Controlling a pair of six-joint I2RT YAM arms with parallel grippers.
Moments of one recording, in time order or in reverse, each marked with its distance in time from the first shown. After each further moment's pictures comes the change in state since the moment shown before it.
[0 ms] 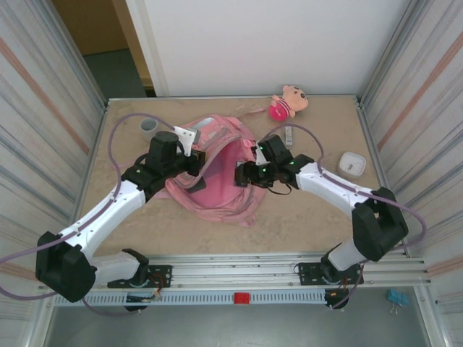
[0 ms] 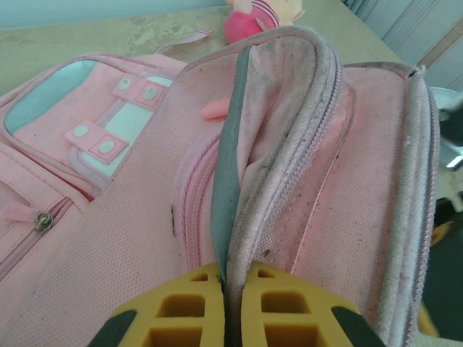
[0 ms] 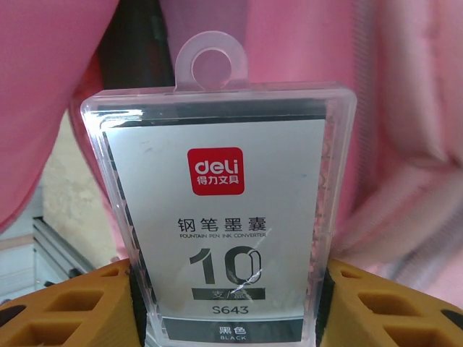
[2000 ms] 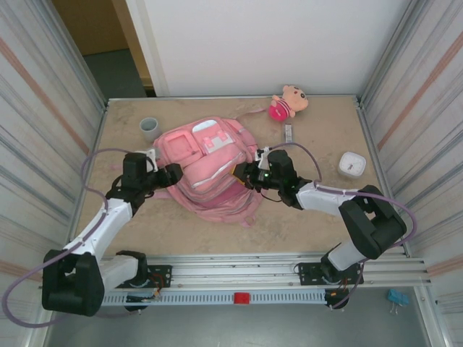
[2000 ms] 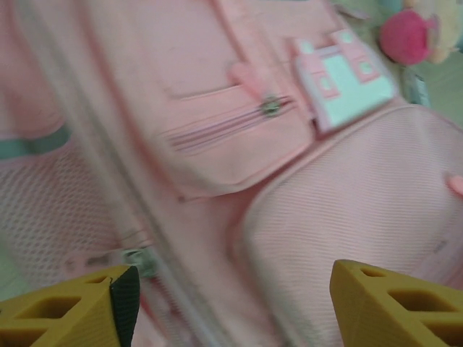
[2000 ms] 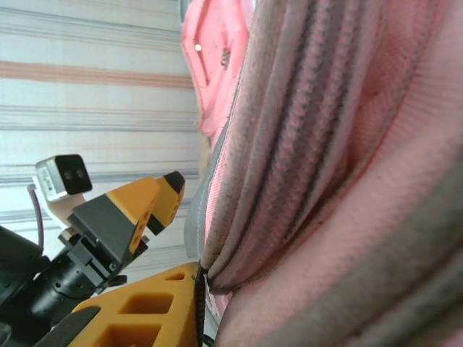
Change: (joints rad) left arm 0.367 -0.104 -0.356 0.112 0.136 -0.258; right arm -0.019 -0.002 -0.360 0.837 -0.089 0.502
